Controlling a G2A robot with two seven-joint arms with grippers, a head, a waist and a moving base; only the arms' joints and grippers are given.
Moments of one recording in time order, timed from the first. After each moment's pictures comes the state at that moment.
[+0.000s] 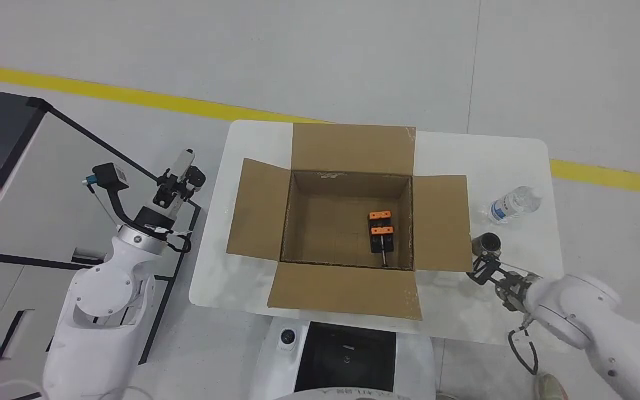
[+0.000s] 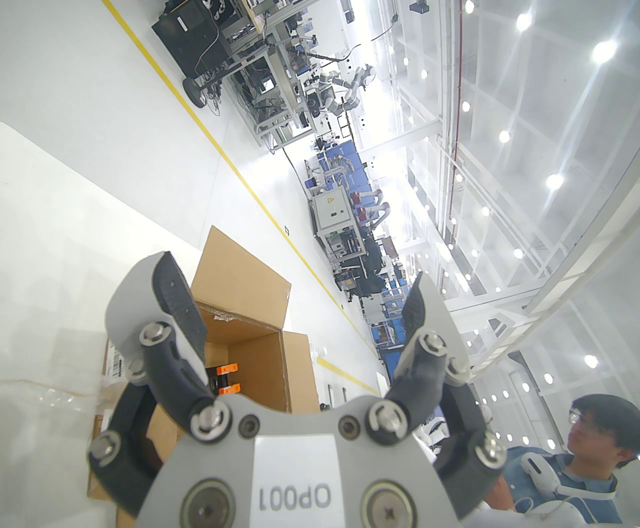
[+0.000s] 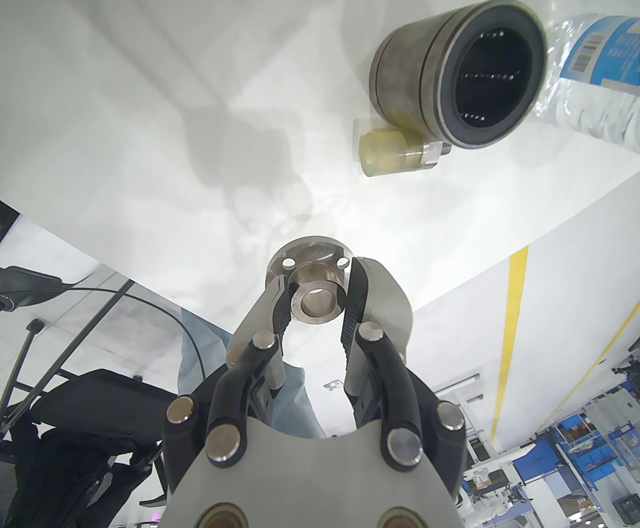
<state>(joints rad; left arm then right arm) 1.80 -1.13 -1.81 -2.02 -0.14 -0.17 -0.35 -1.67 -0.51 1.24 -1.94 -1.13 -0.23 1.07</state>
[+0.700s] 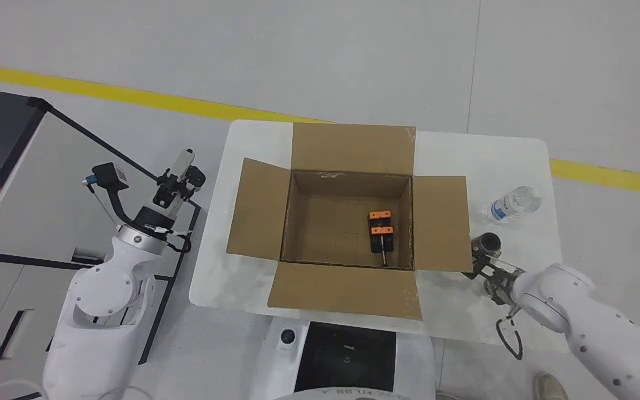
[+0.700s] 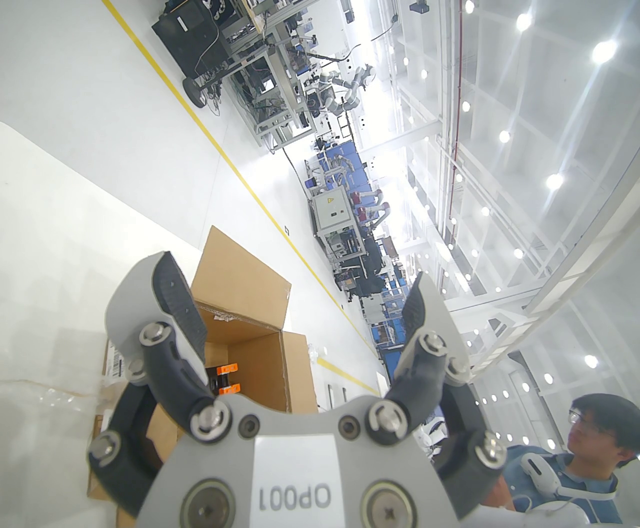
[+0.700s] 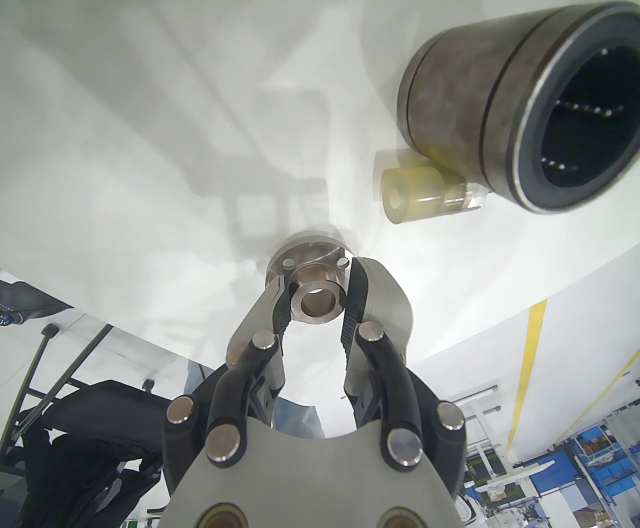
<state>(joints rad) 1.80 -1.13 -1.81 -2.02 -0.14 -0.17 -0.35 -1.47 -0.60 1.05 -1.71 -1.13 -0.27 1.00</state>
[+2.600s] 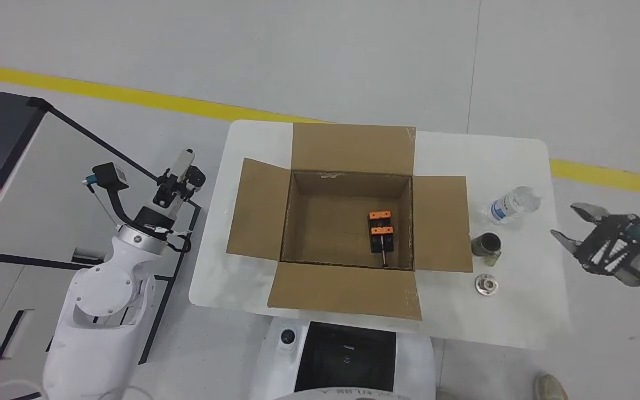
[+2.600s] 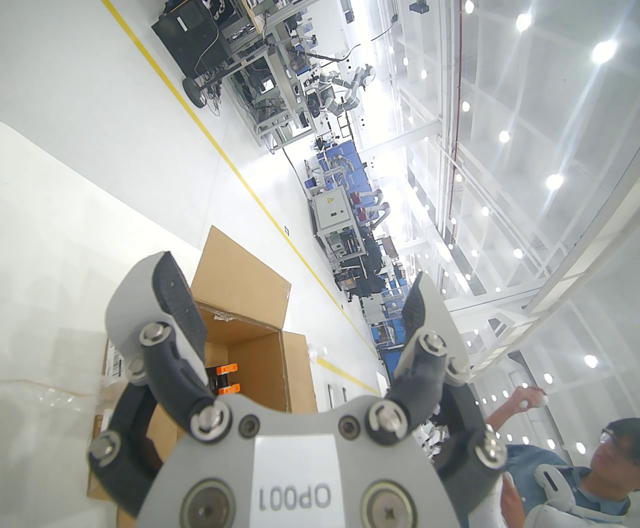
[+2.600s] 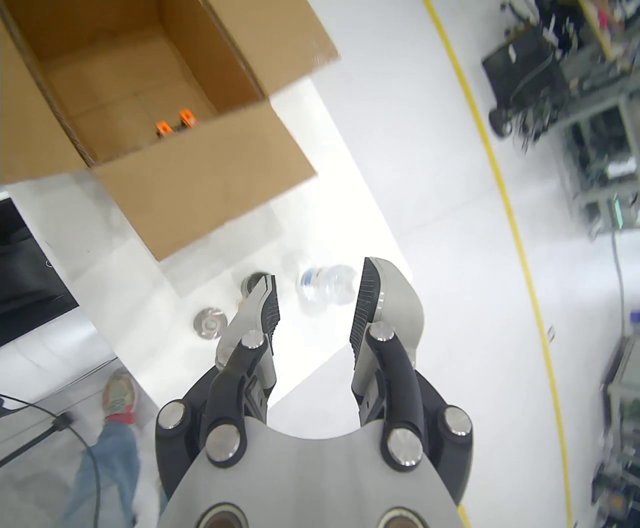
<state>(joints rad) 1.80 -1.13 -1.81 -2.02 -0.14 -0.17 -0.35 -2.25 -0.63 2.46 -2.30 -0.91 -0.79 0.44</state>
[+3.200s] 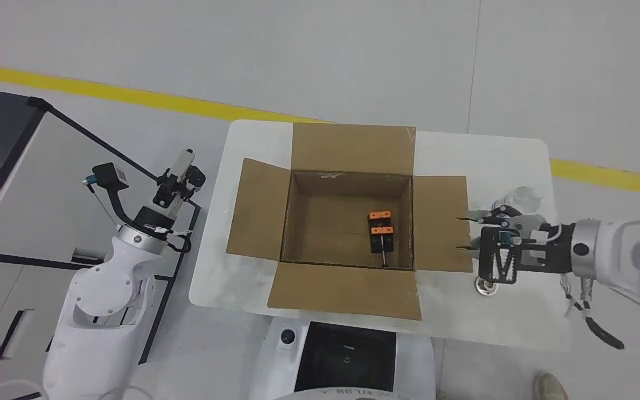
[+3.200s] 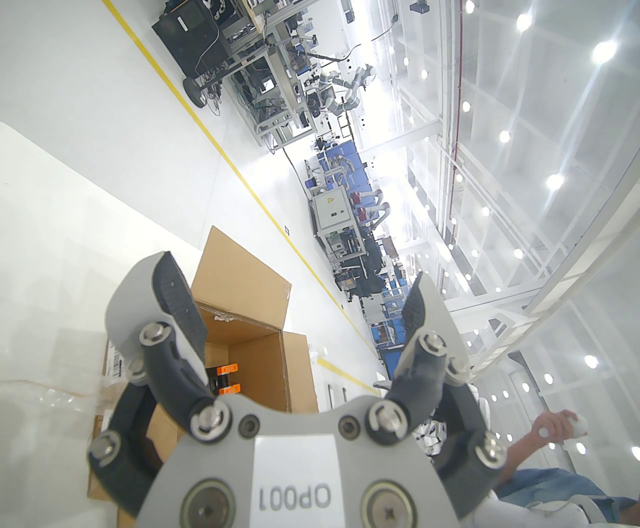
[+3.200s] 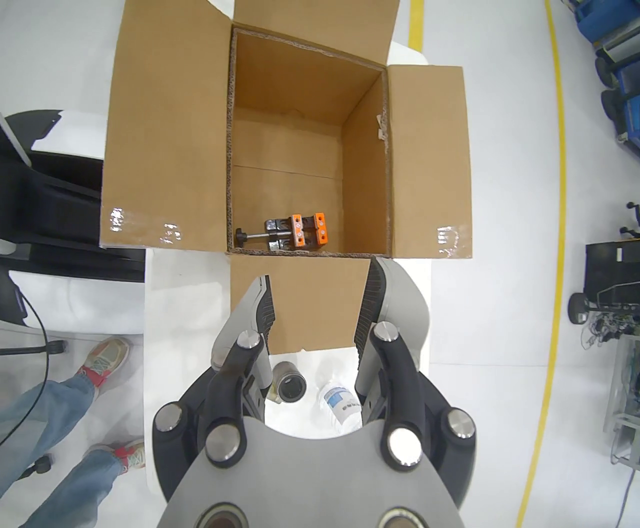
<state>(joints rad) 1.80 -1.13 -1.81 -2.02 -0.14 -0.17 -0.35 -1.56 -0.42 1.67 -2.23 -0.79 -0.94 0.61</state>
